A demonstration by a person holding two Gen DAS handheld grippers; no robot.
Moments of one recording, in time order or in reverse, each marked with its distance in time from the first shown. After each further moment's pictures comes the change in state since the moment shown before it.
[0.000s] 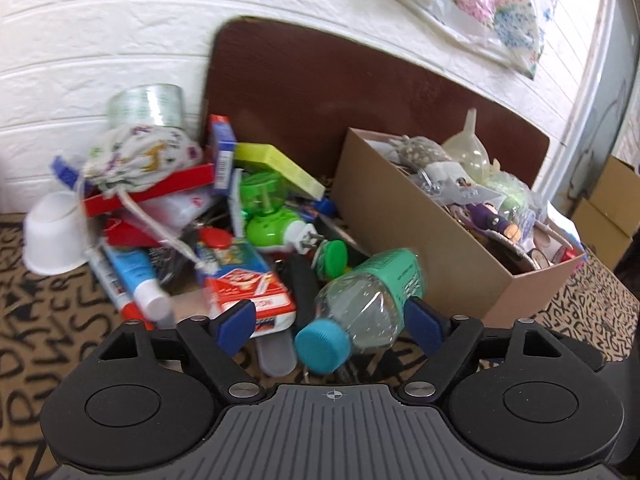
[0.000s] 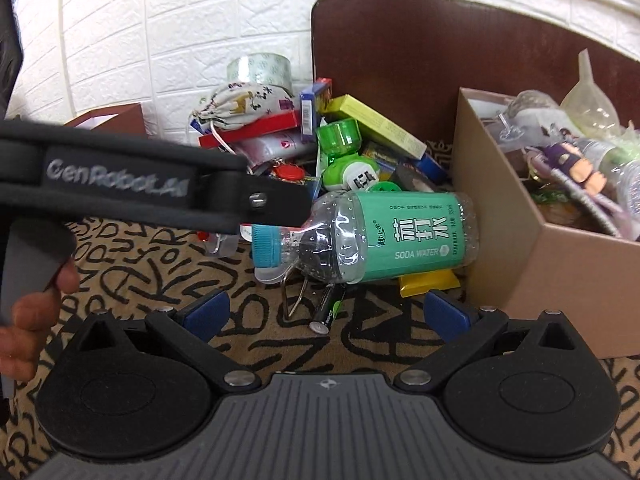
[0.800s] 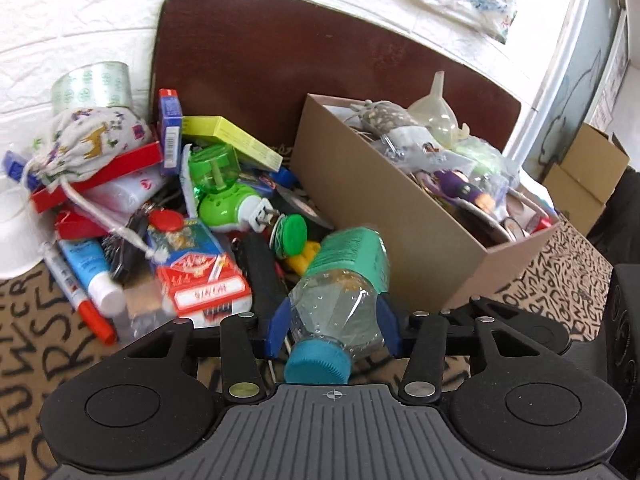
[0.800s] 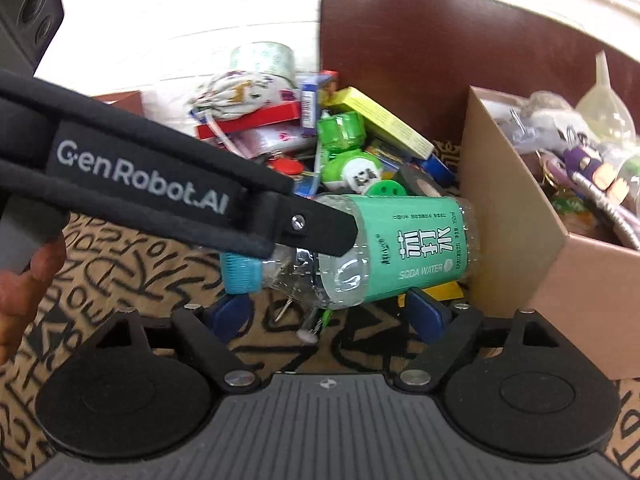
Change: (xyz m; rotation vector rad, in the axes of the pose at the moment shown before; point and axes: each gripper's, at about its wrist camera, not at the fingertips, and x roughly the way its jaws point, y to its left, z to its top) left arm 0.006 -0.012 -0.004 0.034 0.093 -0.080; right arm 0.001 0.000 -0.006 -0.086 -0.004 0.019
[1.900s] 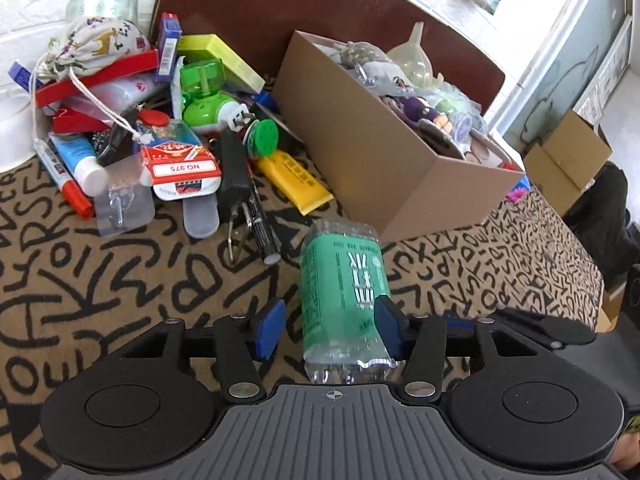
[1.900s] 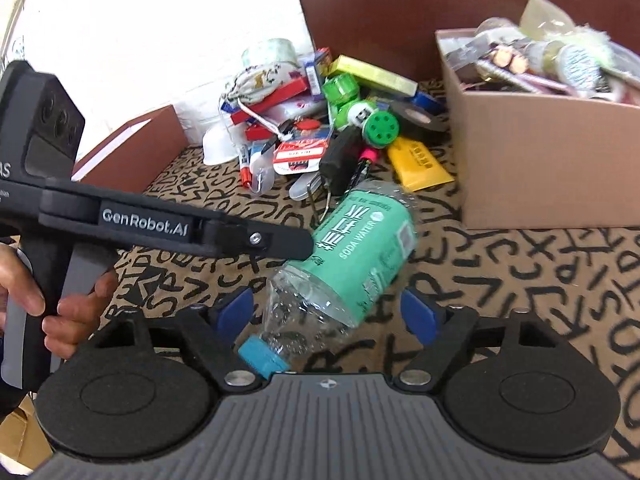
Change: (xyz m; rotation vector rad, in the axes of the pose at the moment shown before) left arm -0.014 -0.017 -0.050 -0.086 0.130 -0.091; right arm -0.067 -0.039 -0.045 0.244 0.087 0.158
